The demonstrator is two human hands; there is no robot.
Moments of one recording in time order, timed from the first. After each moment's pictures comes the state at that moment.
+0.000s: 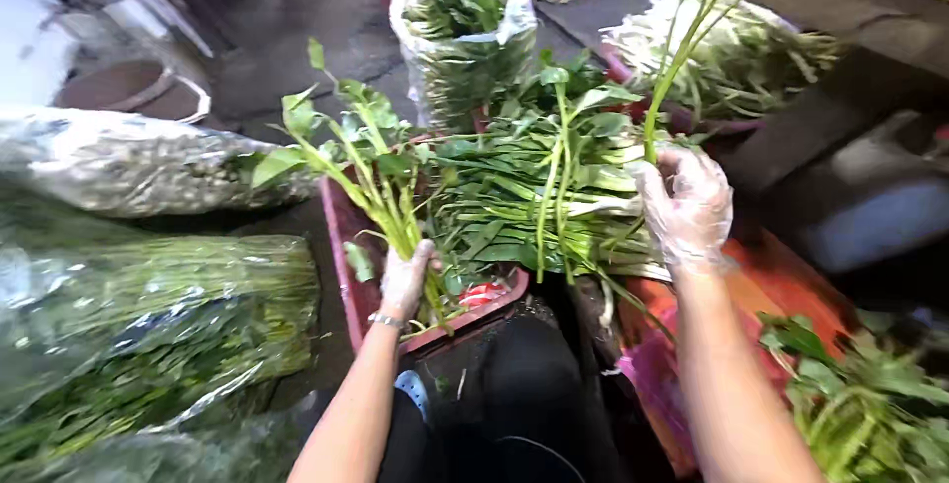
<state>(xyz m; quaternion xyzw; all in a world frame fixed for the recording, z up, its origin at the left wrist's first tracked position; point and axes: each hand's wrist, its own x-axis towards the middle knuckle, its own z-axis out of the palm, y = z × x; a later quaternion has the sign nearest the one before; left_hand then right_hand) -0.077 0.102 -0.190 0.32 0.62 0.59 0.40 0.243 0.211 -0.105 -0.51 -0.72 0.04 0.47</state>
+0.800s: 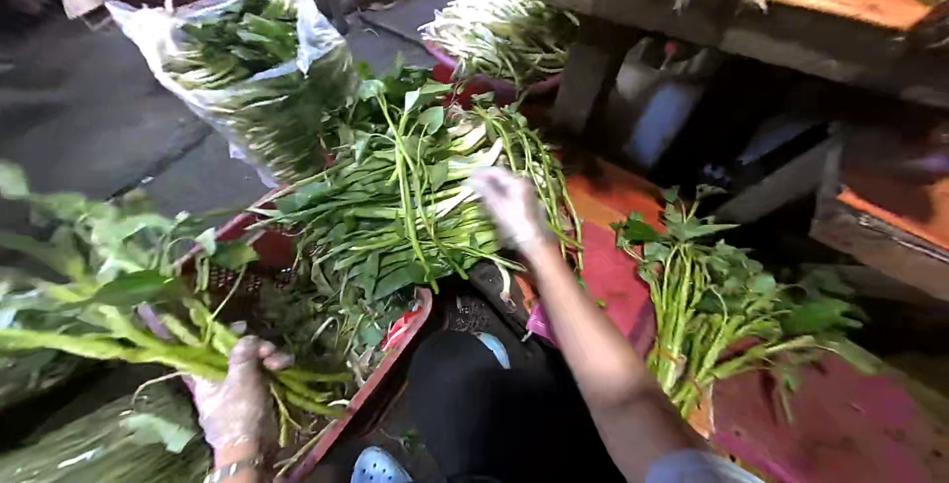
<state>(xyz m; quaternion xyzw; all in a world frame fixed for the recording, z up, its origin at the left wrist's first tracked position) -0.100 0.095 -0.191 0.35 0.62 0.62 0.32 0.261 0.208 -0.147 -0.59 -0.60 0.28 0.47</state>
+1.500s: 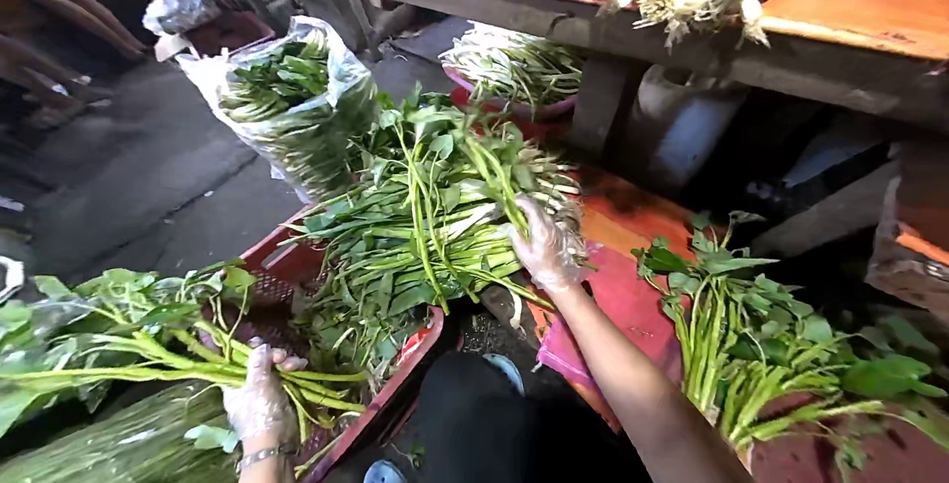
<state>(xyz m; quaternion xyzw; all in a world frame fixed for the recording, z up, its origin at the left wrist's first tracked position) -0.099 0.106 -0.206 0.26 0.64 0.67 0.28 0.295 0.211 -0.215 -0.58 -0.65 0.09 0.49</state>
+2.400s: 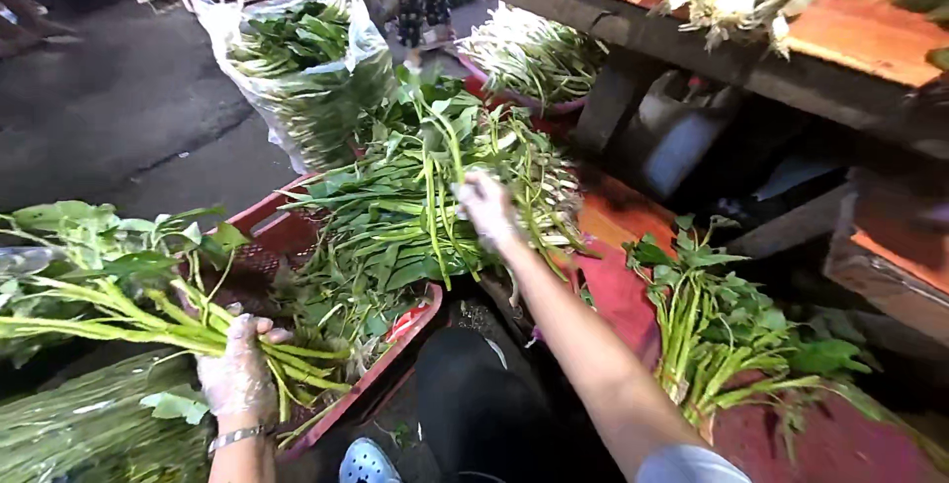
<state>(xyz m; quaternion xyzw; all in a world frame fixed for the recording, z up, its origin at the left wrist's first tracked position) -0.114 0.089 -0.192 0.28 0.62 0.67 0.30 0.205 0.223 -0.150 -0.53 -0.58 0.39 0.47</state>
